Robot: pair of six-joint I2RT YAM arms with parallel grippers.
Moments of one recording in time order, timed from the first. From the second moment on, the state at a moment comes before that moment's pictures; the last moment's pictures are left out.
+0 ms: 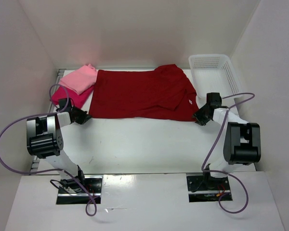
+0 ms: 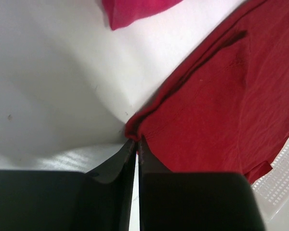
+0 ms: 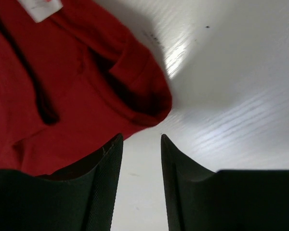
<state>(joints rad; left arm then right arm) 0.26 1.71 0.80 0.01 0.27 -0.92 -0.08 1.53 0.85 -0.35 -0.05 0.86</state>
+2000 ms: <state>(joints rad) 0.20 1.14 0.82 -0.56 0.33 -0.69 -0.01 1.10 0.93 -0.96 -0.07 0.71</state>
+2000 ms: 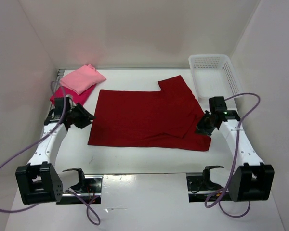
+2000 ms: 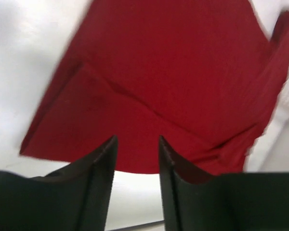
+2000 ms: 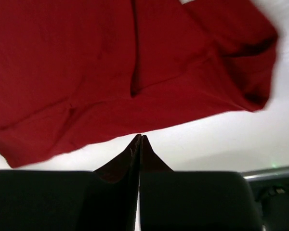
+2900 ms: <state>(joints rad) -0.15 1.45 0.77 -0.27 0.19 -0.74 0.21 1.39 0.77 -0.55 -0.07 0.84</state>
